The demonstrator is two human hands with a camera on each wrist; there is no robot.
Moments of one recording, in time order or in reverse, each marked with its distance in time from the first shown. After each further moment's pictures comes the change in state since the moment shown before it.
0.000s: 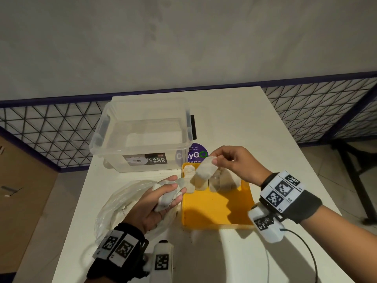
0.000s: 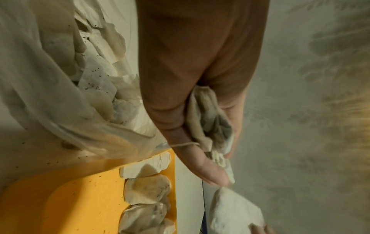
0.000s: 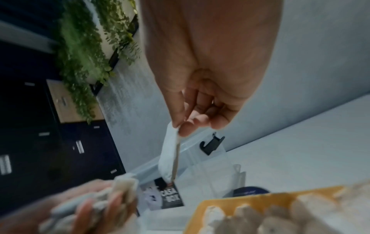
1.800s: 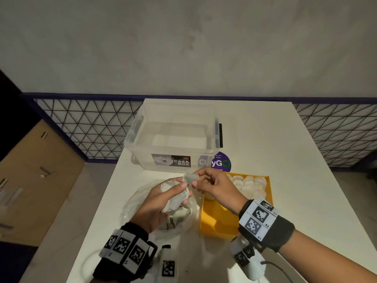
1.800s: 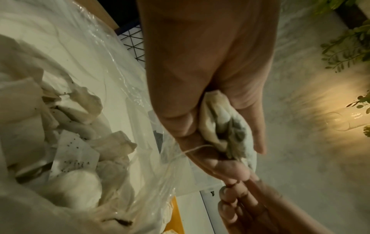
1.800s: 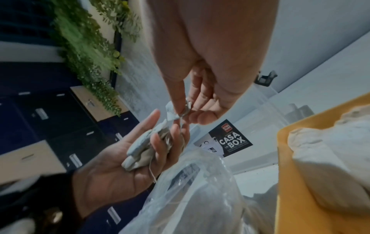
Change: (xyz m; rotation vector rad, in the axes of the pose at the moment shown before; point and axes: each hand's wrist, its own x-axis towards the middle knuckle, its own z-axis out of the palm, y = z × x) left_hand -0.028 0.011 -0.026 0.235 0.040 0.254; right_hand 0.006 -0.025 0.101 0.317 -0.151 -0.013
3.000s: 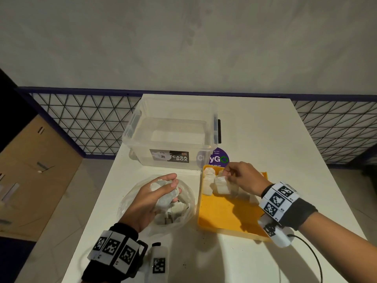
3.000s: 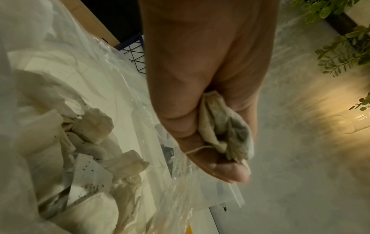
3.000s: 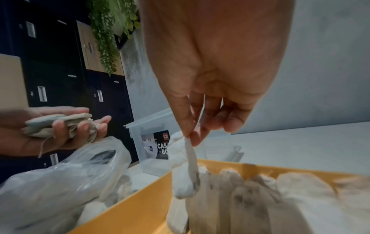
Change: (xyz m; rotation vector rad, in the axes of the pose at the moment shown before) left_hand -0.005 -0.003 -0.017 -0.030 0.050 -0.006; right_hand 0.005 0.017 -0.077 -0.785 -0.010 0.122
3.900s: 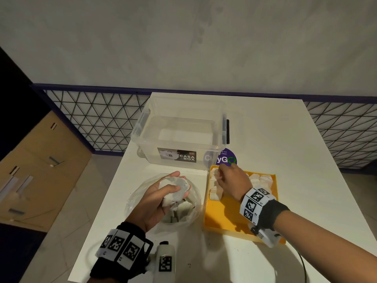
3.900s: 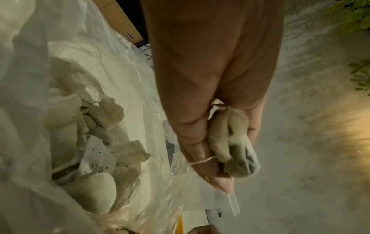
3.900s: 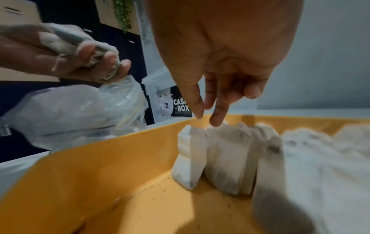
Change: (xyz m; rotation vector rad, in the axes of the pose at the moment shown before) left_hand 0.001 -0.004 -0.003 -0.208 -0.009 -0.041; right_hand 0.028 -0.005 0.052 -0.363 0.156 -0.080
